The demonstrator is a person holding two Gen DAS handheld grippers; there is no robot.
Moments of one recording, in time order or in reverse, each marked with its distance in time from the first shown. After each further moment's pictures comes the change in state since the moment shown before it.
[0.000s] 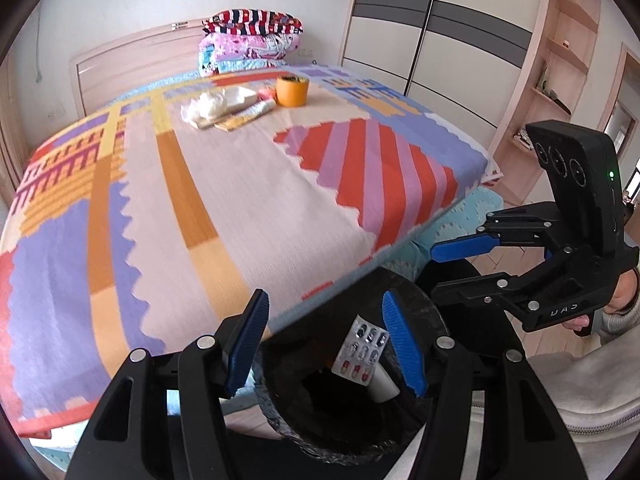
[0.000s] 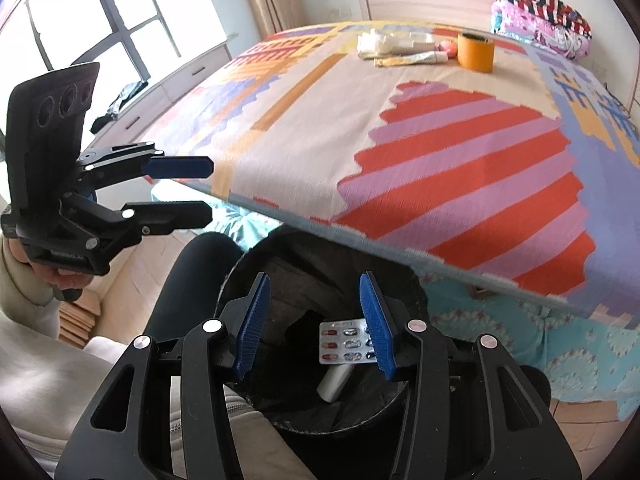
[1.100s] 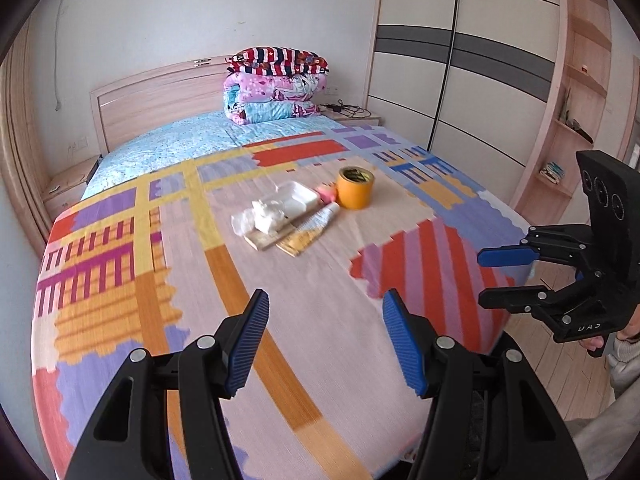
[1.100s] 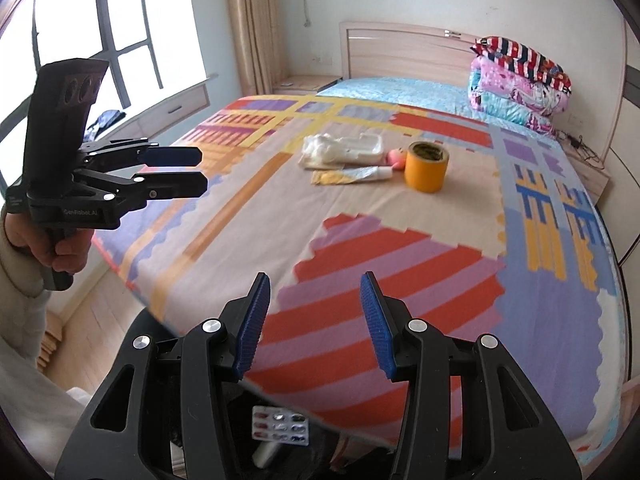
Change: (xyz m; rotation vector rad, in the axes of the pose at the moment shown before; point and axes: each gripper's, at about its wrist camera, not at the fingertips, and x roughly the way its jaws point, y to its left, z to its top) left arm 0.008 0.065 0.112 0.001 -0.124 0.090; right arm -0.016 -0.047 0.097 -0.063 -0.165 -0.131
